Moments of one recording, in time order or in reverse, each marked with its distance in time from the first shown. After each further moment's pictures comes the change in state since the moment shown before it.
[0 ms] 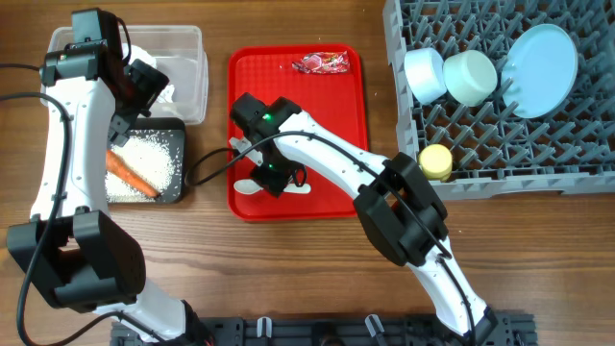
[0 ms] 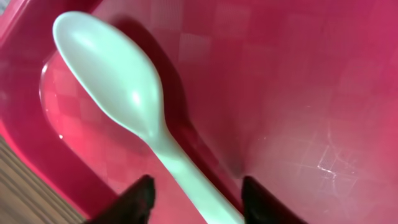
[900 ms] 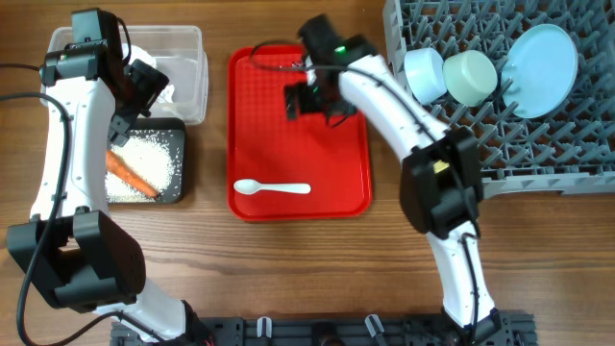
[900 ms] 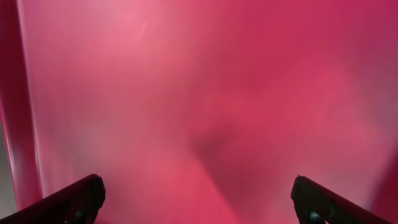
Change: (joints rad) left arm 0.000 0.000 0.000 0.000 0.000 0.000; right arm -0.271 0.002 0.154 0.037 0.003 0.490
